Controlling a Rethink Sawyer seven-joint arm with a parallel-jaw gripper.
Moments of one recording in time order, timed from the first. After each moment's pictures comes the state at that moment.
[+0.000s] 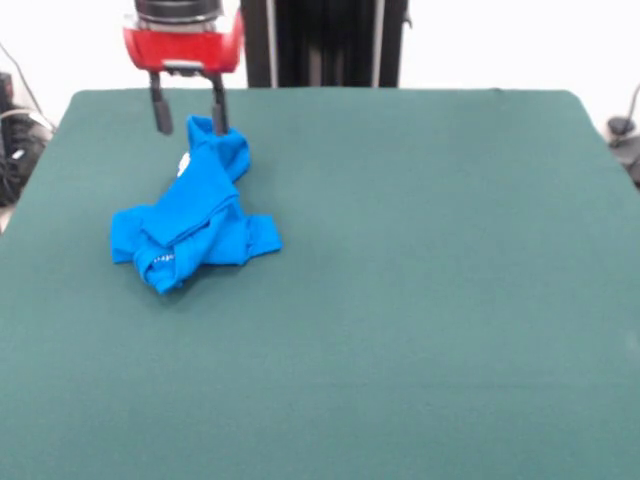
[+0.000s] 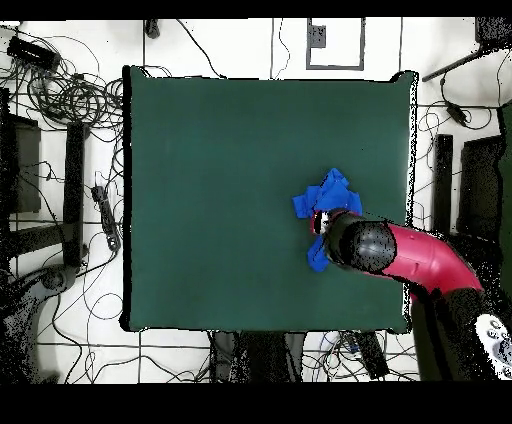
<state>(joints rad) -0.62 -0.73 0.22 1.78 -0.30 0.49 1.57</state>
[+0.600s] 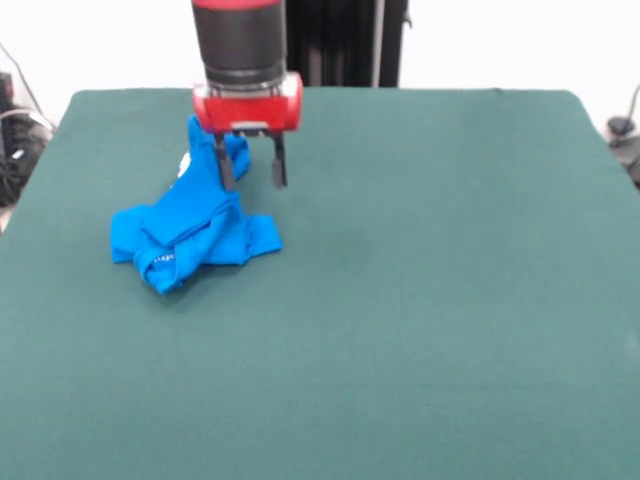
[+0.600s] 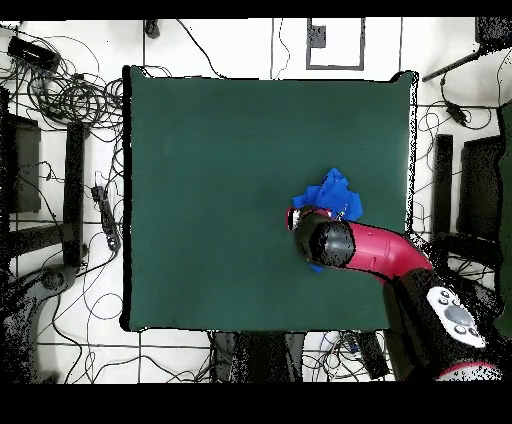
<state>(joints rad) -0.56 -0.58 0.21 1.78 -0.30 0.30 1.57</state>
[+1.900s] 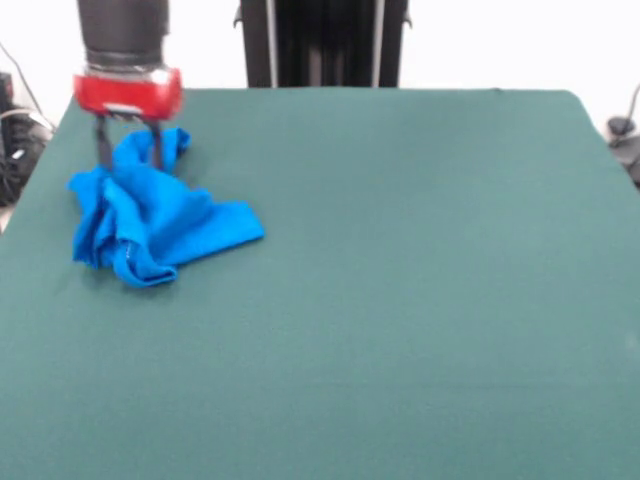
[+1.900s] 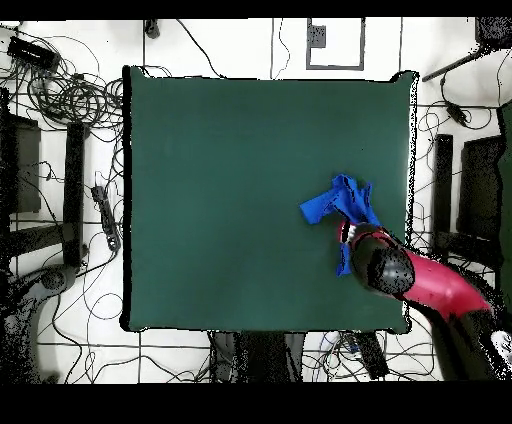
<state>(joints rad) -0.77 -0.62 0.18 1.80 -0.37 0.20 1.57</state>
